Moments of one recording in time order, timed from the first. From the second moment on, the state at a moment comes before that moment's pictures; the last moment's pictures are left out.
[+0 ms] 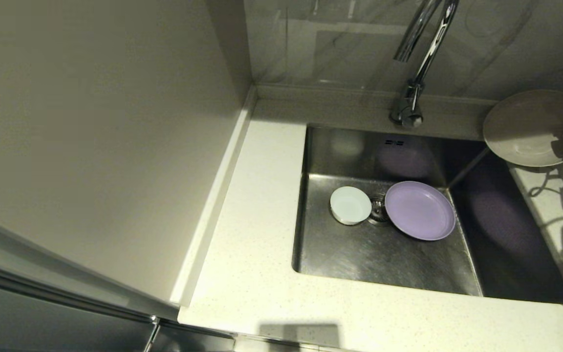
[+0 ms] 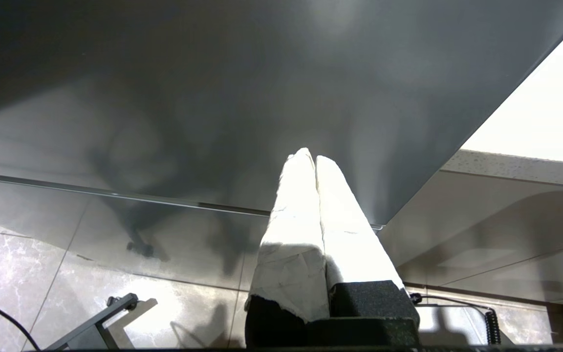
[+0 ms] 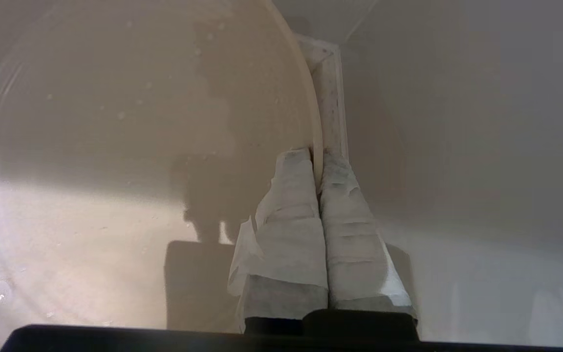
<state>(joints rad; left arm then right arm) 0.00 0.00 0.00 0.00 0.02 -0.03 -0.60 2.21 -1.95 -0.23 0.23 -0.26</state>
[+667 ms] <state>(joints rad) 0.00 0.00 0.00 0.00 0.02 -0.03 -0.59 2.28 -1.99 -0.27 0.24 -0.27</state>
